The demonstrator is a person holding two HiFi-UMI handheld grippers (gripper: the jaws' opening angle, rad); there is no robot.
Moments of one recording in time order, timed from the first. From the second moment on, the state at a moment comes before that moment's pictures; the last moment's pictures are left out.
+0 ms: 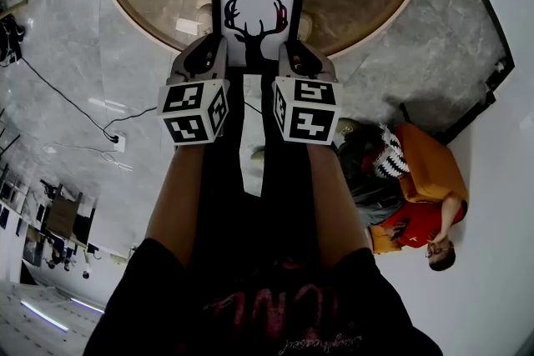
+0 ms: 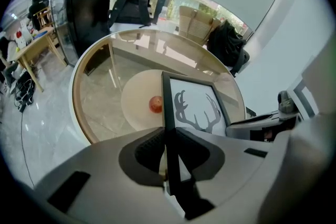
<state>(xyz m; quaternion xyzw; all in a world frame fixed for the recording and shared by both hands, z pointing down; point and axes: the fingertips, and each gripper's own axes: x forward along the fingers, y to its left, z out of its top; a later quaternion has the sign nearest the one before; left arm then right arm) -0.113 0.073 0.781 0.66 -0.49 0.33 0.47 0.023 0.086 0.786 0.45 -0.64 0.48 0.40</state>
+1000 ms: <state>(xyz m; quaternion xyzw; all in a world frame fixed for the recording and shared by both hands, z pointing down) -0.112 0.072 0.781 0.66 -0.50 0.33 0.45 0.025 0.084 0.784 0.45 -0.66 0.47 0.39</state>
